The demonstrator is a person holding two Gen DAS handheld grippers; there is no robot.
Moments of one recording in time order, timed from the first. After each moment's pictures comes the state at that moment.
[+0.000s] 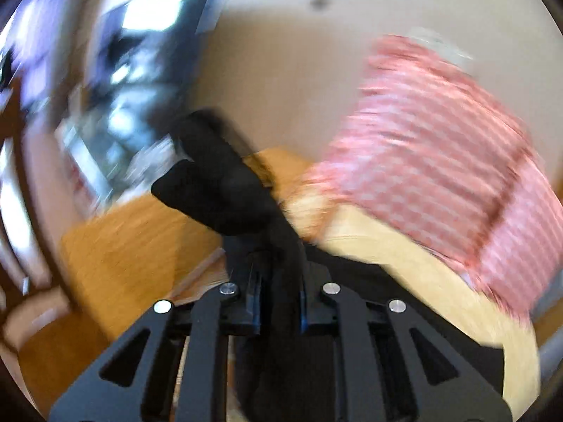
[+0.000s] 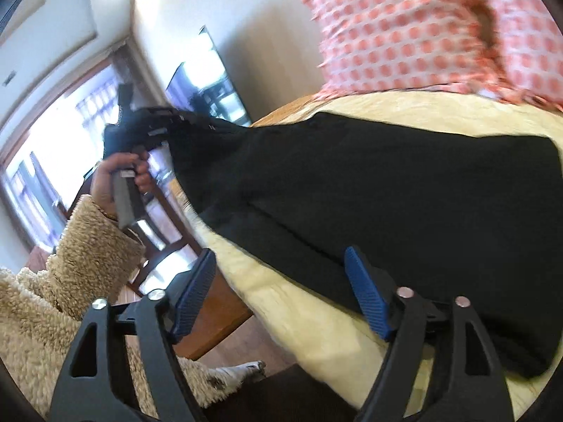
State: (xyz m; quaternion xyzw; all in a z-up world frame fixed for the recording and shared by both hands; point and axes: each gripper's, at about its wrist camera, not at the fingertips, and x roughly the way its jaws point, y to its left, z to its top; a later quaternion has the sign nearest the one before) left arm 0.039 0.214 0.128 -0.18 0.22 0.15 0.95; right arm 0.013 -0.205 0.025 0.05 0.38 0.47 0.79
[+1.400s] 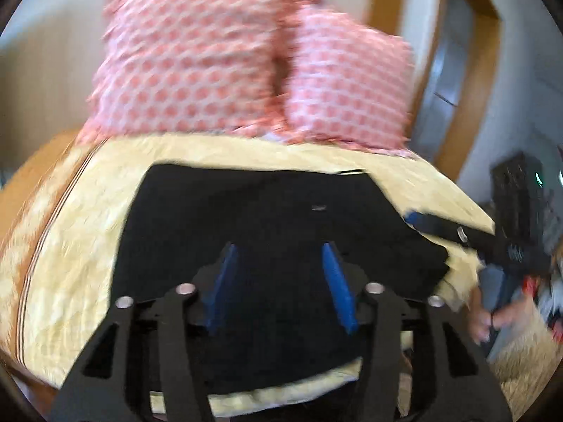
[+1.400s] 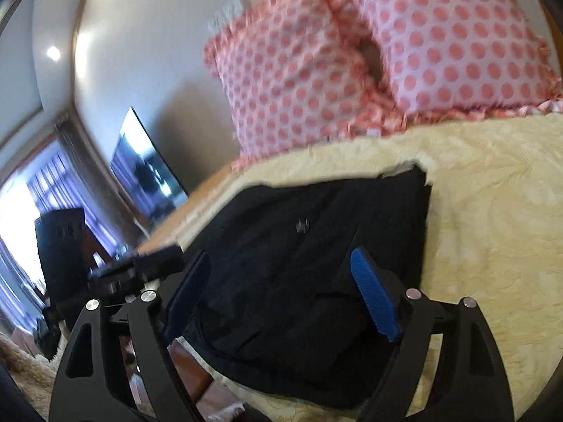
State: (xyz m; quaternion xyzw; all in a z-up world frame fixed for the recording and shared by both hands) left arm 0.017 0.013 0.072 -0.04 0.32 -0.16 0.93; right arm 0.056 -0.279 0.036 0.13 0.35 0.34 0.86
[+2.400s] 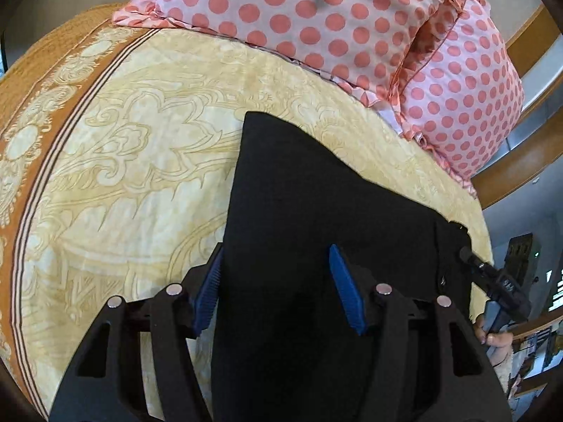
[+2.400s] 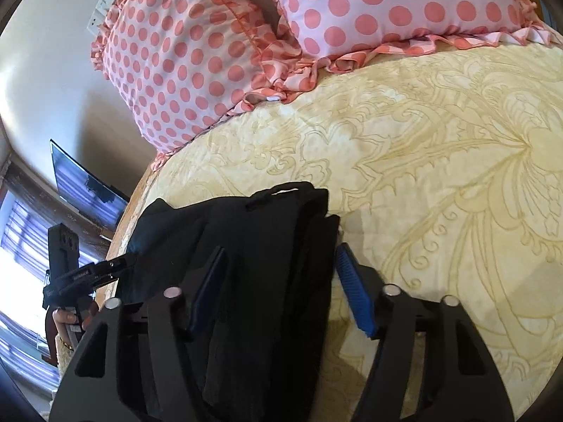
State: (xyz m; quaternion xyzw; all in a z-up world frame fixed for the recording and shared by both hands) left arm 0.171 0.107 0.036 -0.19 0.49 -0.12 0.84; right arm 0.183 -0.313 -0.010 0.19 0.48 0.23 0.82
